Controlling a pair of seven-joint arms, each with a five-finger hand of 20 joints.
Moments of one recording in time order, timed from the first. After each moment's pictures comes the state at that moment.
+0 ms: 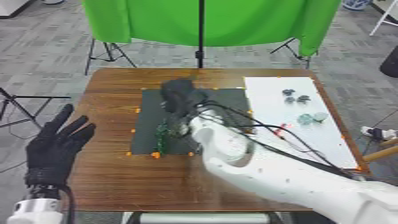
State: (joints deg) left arm 137.9 -54.3 -99.8 -127.1 30.0 12.5 26.1; right arm -48.5 -67.9 16.6 -92.5 -131.2 14.3 27.8
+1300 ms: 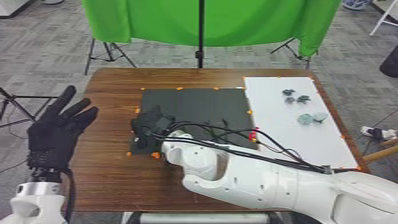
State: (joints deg) left arm 132.4 -49.4 -98.2 -124.7 29.6 11.0 28.8; right arm -45.2 -73.3 8.1 -89.8 -128.0 0.9 25.8
